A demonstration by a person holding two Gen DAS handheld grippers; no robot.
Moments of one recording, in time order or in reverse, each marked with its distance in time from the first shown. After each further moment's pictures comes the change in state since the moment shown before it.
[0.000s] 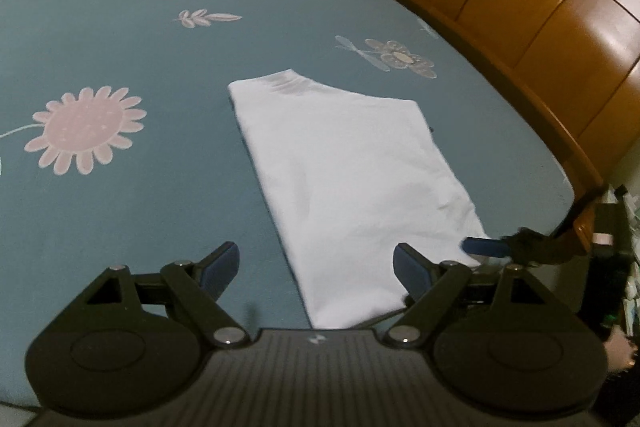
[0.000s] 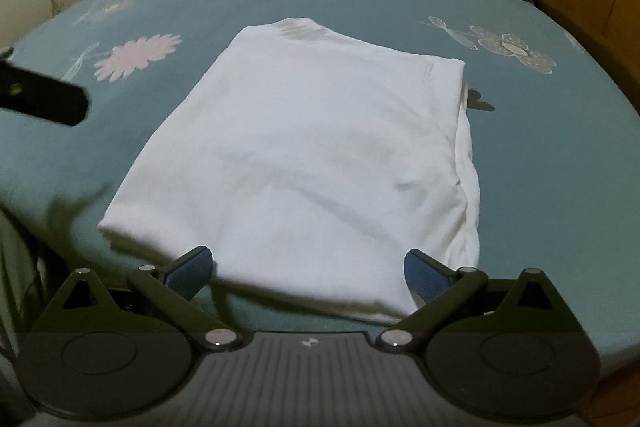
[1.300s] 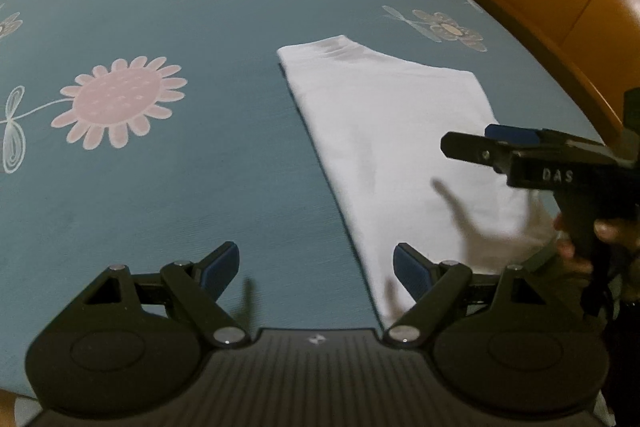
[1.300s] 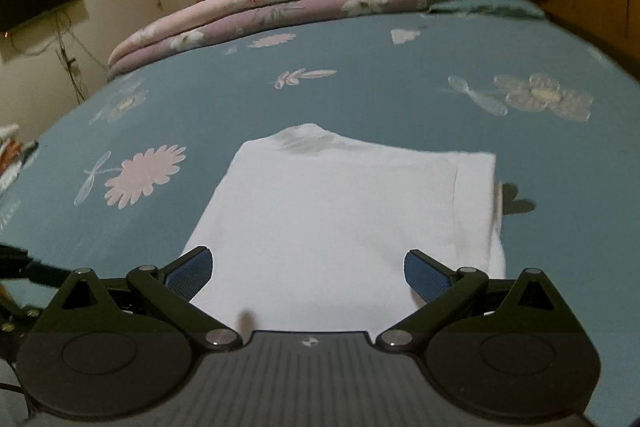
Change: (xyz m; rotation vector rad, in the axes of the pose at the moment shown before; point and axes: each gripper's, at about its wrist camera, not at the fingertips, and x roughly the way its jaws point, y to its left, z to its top) left arm 0.025 0.022 -0.007 -0.008 0.076 0.123; right arm 0.039 -0.048 0.068 0.139 -0.163 0.155
